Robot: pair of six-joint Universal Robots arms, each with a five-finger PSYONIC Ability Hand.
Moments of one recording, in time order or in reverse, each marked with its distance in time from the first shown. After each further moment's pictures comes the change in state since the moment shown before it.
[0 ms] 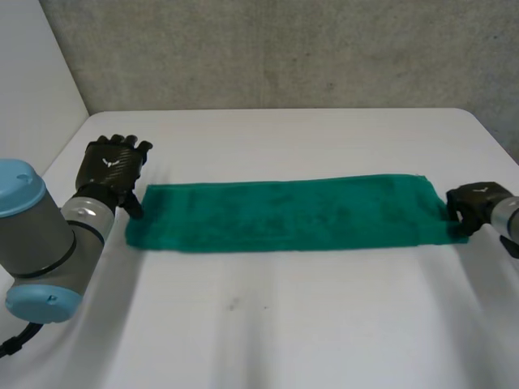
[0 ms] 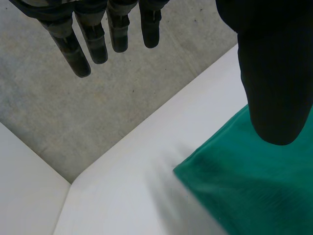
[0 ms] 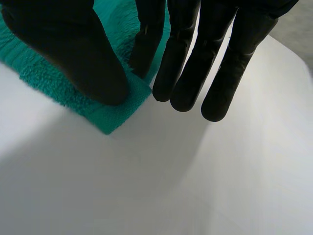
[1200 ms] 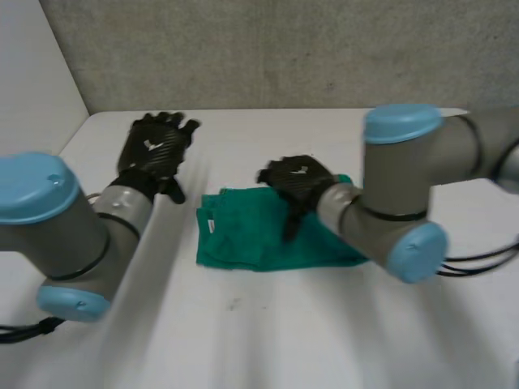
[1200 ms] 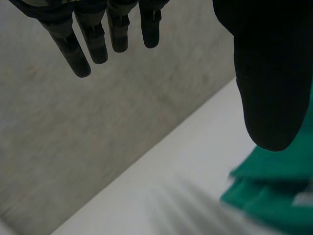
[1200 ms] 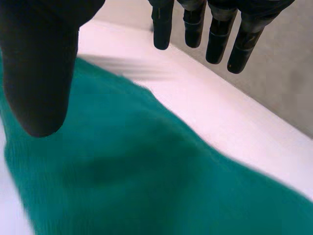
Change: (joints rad) left arm -0.170 0.016 0.080 0.004 0.002 -0.067; right arm 0.669 -0.032 -0.208 0.041 0.022 0.264; left_hand 0.000 0.000 0.000 0.000 0.000; right_hand -0.746 -0.963 -0.975 -0.960 -0.895
